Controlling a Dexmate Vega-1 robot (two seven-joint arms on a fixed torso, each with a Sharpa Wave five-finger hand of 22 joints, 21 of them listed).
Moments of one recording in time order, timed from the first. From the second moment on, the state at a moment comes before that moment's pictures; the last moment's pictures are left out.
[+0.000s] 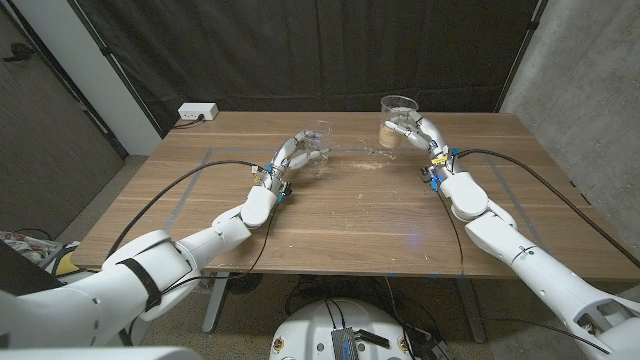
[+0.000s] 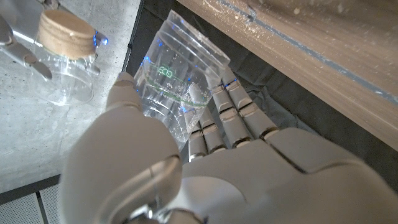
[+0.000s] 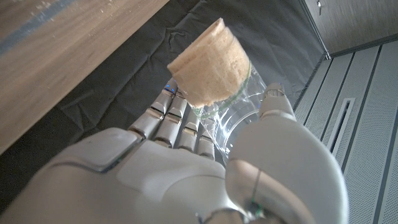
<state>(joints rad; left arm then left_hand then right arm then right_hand) 0.47 0.34 0.84 -0.62 0.05 -0.85 0.47 0.86 0.01 0.12 -0.11 0.32 0.41 -0.05 0.58 0.48 0.48 -0.15 0.73 0.72 0.68 -0.06 0.40 0.54 0.54 -0.05 0.56 0.24 -0.85 -0.59 -0.40 -1.44 0.14 0.46 -0.15 0.79 0.06 0.22 -0.15 0.18 0.23 -0.10 0.54 0.53 0.28 -0.08 0.70 0.80 0.46 -0.05 0.51 0.65 0.38 -0.04 0.43 0.25</state>
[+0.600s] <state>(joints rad) 0.48 0.37 0.83 -0.71 0.05 -0.75 0.40 0.87 0.02 0.11 -0.11 0.32 0.41 -0.05 0.58 0.48 0.48 -0.16 0.74 0.74 0.69 -0.06 0.40 0.56 0.54 -0.05 0.57 0.23 -0.76 -0.74 -0.39 -1.73 0.10 0.10 -0.02 0.79 0.06 0.22 -0.15 0.18 0.22 -0.10 0.54 0.53 0.28 -0.08 0.69 0.80 0.47 -0.05 0.50 0.65 0.38 -0.04 0.43 0.25</state>
